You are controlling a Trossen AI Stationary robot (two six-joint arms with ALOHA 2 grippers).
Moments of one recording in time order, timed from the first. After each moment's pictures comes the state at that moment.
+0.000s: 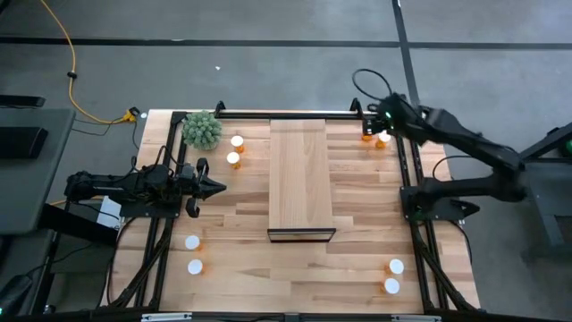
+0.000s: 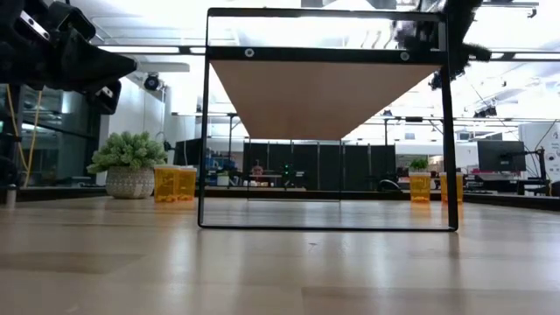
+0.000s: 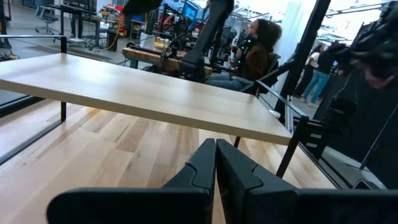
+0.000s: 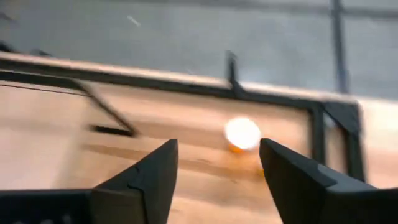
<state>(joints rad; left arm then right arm) 0.09 0.04 0.01 0.02 -0.01 -0.22 -0.59 1.09 1.14 -1.04 0.46 0.70</state>
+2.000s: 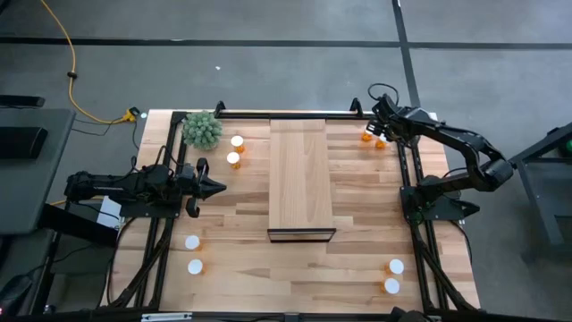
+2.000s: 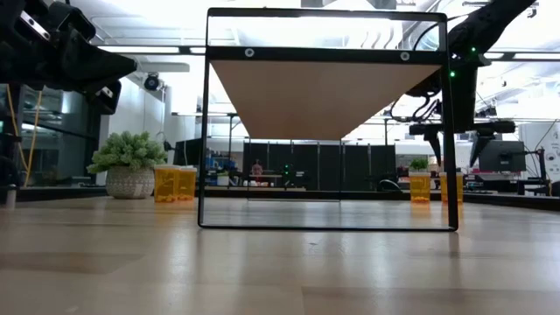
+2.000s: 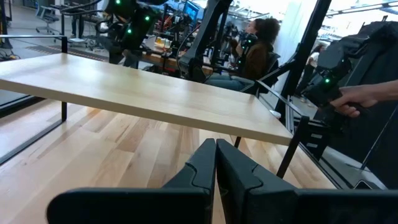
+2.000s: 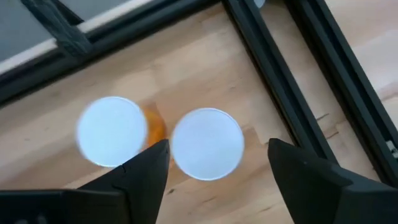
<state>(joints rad) 0.09 0.04 0.01 0.02 -0.01 -0.22 -0.95 1.30 0.80 -0.80 0.33 1.04</state>
